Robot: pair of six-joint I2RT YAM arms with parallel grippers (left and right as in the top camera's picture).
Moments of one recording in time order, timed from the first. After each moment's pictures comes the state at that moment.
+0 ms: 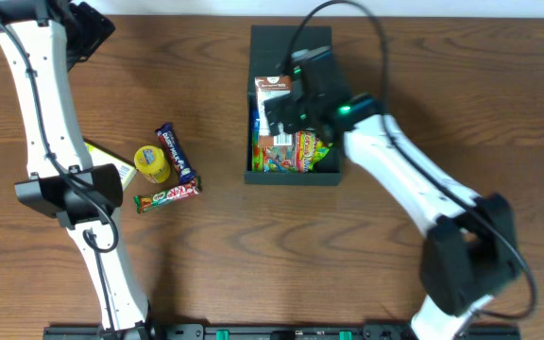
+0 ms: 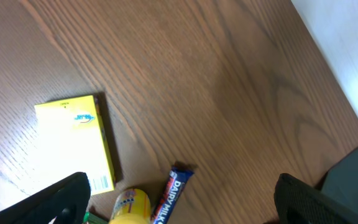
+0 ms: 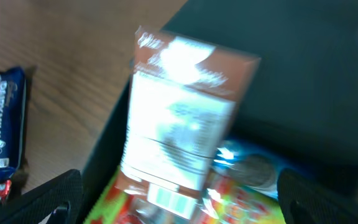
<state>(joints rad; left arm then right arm) 0.17 2.36 2.85 -1.69 -0.10 -0.73 0.51 1.88 1.46 -0.47 -0.05 0.19</state>
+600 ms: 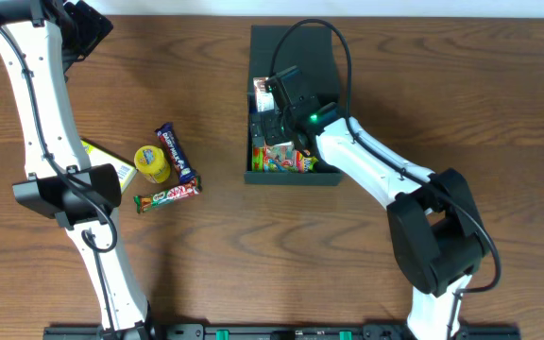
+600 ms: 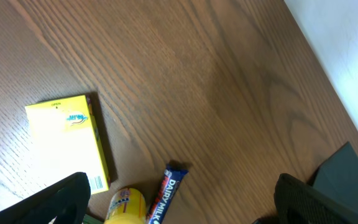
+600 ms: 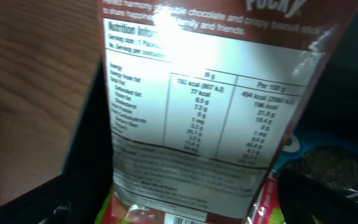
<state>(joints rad) 0.18 2.36 2.85 -1.67 -0.06 -0.72 0.56 2.01 1.46 -0.43 0.01 0.31</state>
